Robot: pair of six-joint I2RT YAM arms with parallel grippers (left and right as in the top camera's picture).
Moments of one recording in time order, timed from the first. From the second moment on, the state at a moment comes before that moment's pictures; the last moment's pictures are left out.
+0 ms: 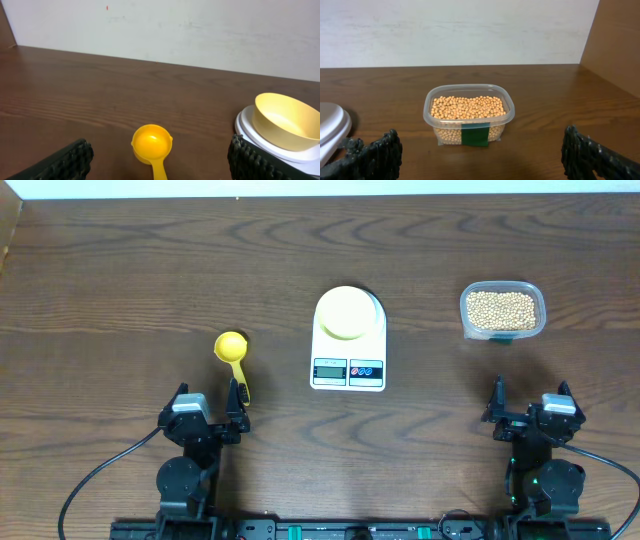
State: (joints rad) left arm -0.07 0.01 0.03 -0.14 -0.07 -0.14; right arm -0.02 0.01 0.01 -0.06 0.13 -0.01
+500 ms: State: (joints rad) left arm -0.07 0.01 0.07 -0.23 -0.06 -0.15; right arm -0.02 0.01 0.01 -0.06 0.13 -0.01
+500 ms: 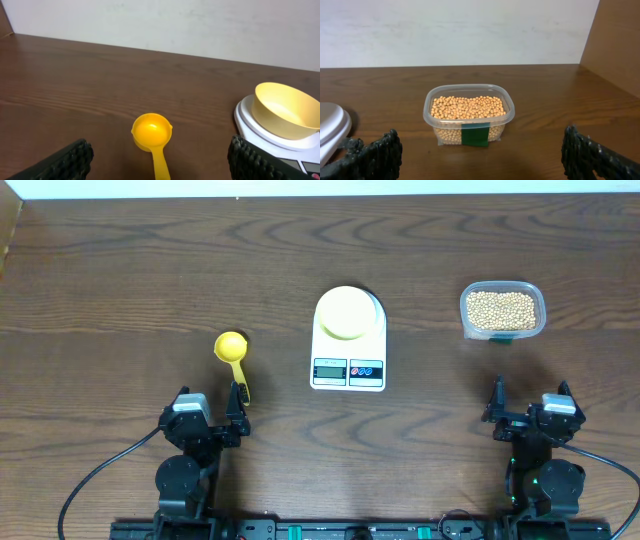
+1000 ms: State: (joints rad) left arm -0.07 0.12 0.12 -0.26 -0.06 -0.15; right arm -0.02 0.01 0.01 -0.06 0.13 -0.01
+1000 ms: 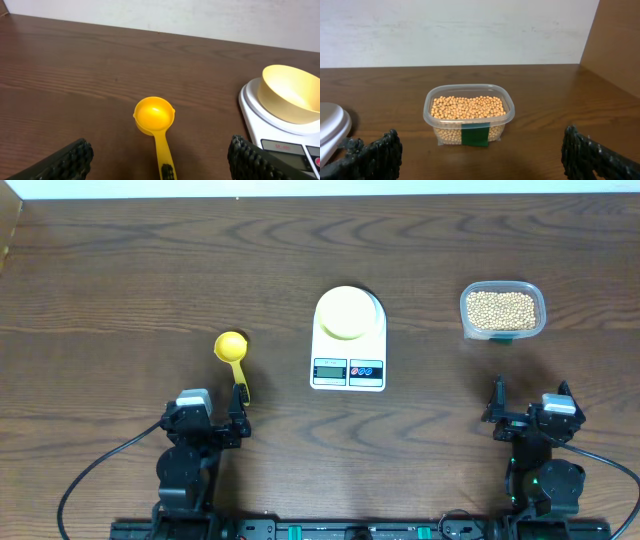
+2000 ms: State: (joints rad) left arm -0.07 0.67 0.62 -0.61 -0.06 -0.15; right arm -0.02 0.01 0.01 -0.06 0.13 -0.01
